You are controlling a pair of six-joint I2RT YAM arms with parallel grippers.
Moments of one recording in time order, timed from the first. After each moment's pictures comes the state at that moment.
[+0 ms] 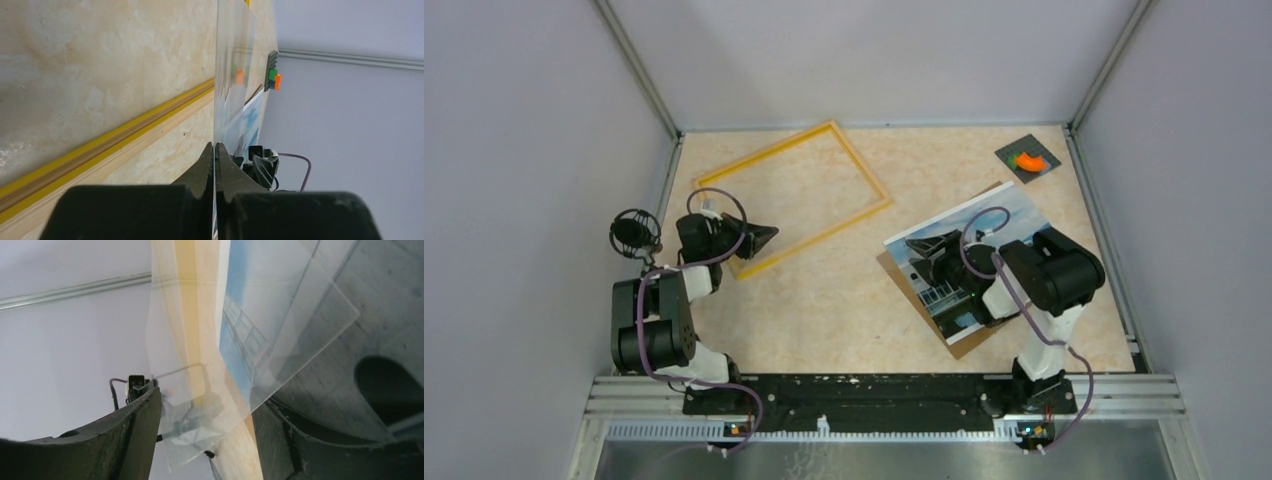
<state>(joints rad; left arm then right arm) 0.18 1.49 0.51 0.52 0.72 -1.10 0.40 1.84 0.30 1.23 -0.22 1.50</state>
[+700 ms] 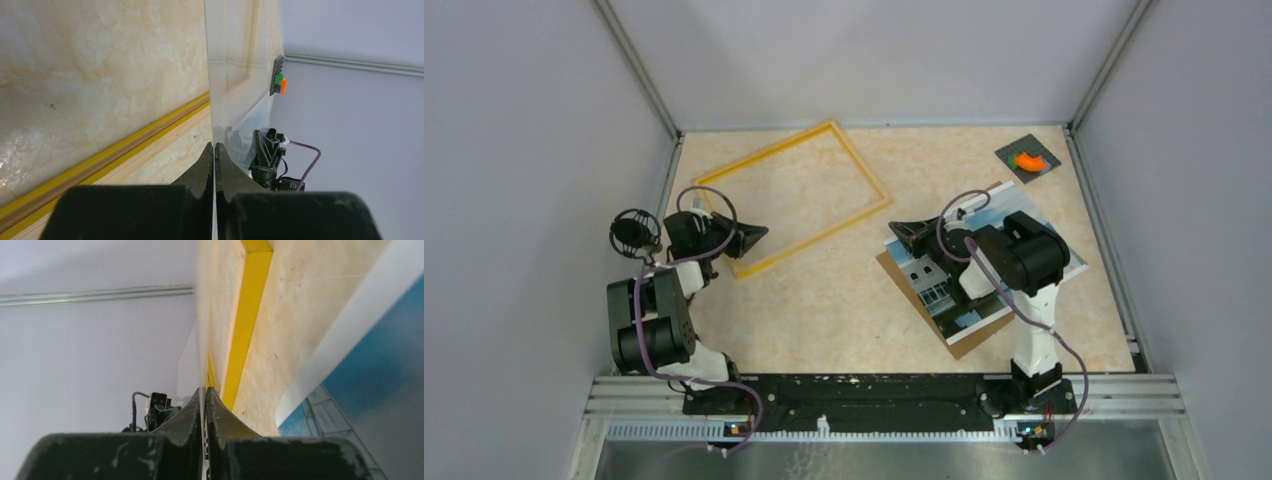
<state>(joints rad) 0.27 1.50 0.56 0.42 0.77 -1.03 0.46 2.08 0.55 1.40 -0.13 1.51</state>
